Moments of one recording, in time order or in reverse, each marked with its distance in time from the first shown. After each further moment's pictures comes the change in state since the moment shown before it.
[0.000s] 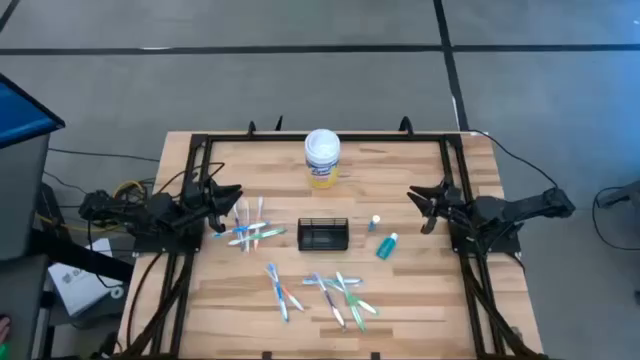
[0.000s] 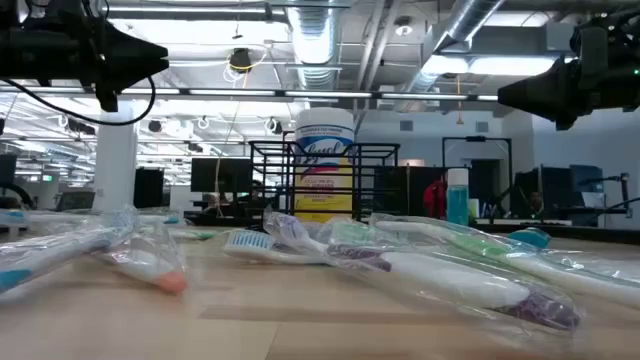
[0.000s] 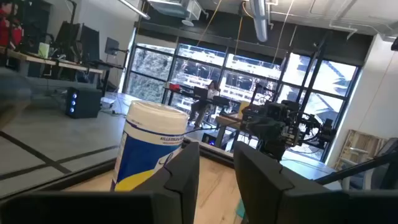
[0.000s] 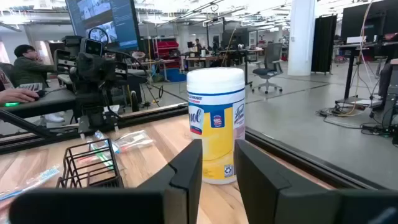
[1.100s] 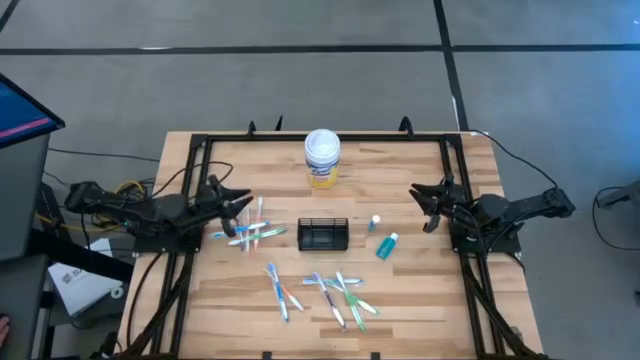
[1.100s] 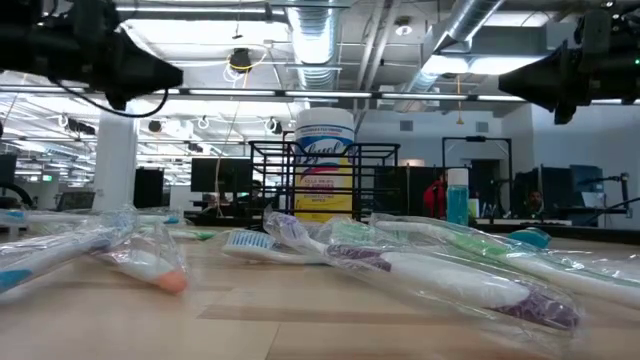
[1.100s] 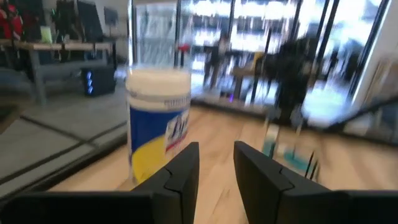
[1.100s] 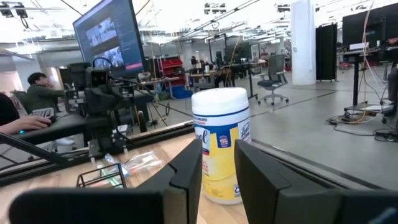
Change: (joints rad) left arm 0.007 0.315 0.105 -0.063 -0.005 0.055; right arm 0.001 0.000 0.000 0.096 -0.011 0.002
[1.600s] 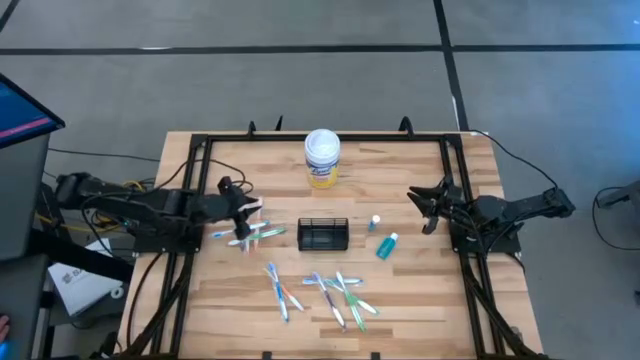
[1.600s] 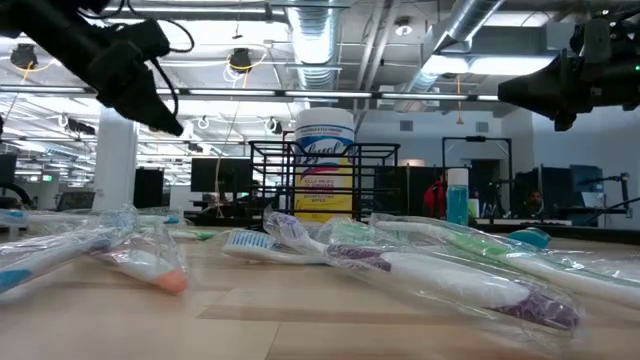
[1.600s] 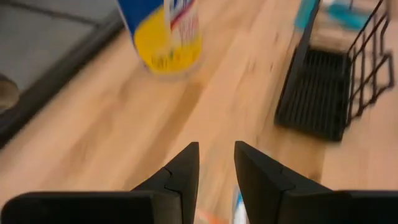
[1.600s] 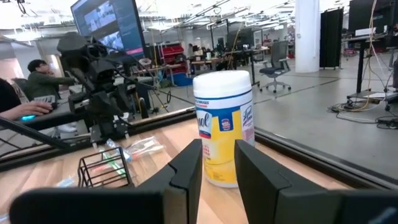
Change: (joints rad) left arm 0.108 0.416 0.340 -0.617 0.138 -0.194; right arm 0.000 0.000 0.000 -0.074 -0.014 0.051
